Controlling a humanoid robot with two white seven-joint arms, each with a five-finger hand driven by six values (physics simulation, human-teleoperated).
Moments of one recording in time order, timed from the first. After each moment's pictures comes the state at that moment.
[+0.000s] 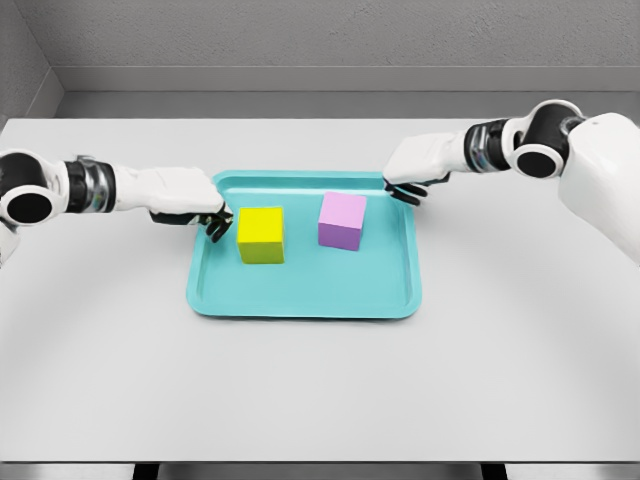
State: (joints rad) left arm -0.86 0.70 -0.90 -1.29 -0.36 -0.61 -0.61; right arm -1.07 -0.48 1.02 -1.04 0.61 -0.61 0.61
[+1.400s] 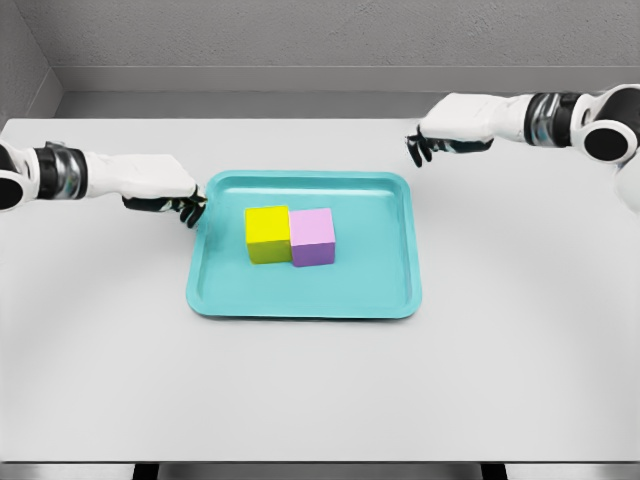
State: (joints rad) left arm -0.91 0.77 -0.90 -1.21 -0.32 -0.61 -0.61; right arm -0.98 -0.59 0.75 -1.08 0.47 -0.61 0.61
